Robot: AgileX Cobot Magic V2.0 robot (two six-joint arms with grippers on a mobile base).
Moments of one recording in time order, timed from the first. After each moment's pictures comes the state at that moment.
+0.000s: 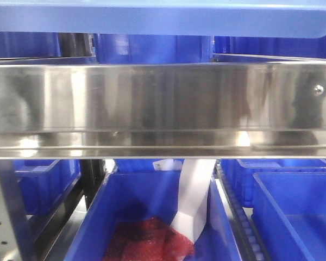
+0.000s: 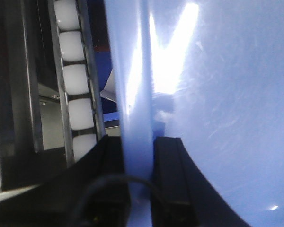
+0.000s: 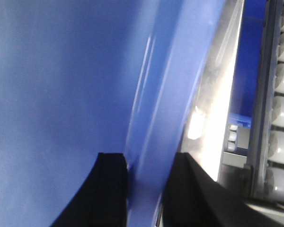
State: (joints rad) left arm -0.43 1.36 -1.49 -0.08 1.25 -0.20; right arm 0.53 1.38 -1.49 -0.10 1.25 0.40
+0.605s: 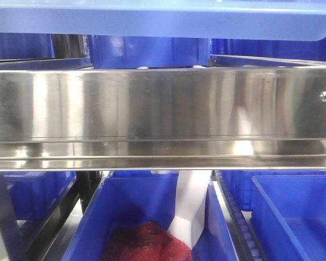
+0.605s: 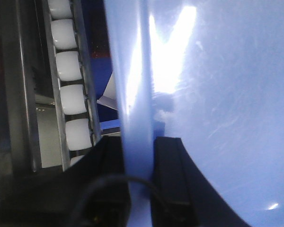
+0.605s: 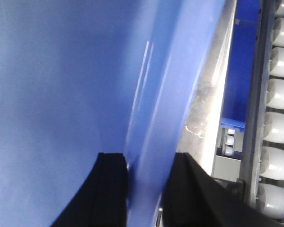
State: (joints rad) left arm -0.43 1.36 -1.49 -0.08 1.25 -0.20; right arm 0.53 1.38 -1.49 -0.10 1.25 0.40
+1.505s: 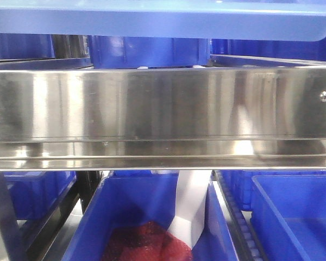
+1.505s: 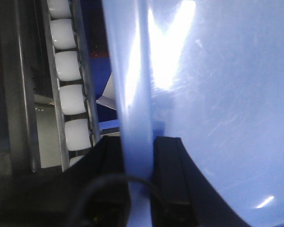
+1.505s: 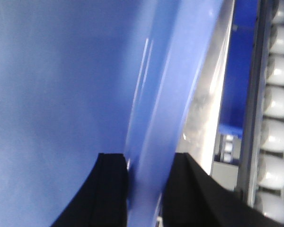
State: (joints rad) left arm -0.43 1.37 -1.50 -0.09 1.26 -0.20; right arm 0.53 1.38 -1.50 -0.11 1.23 0.39
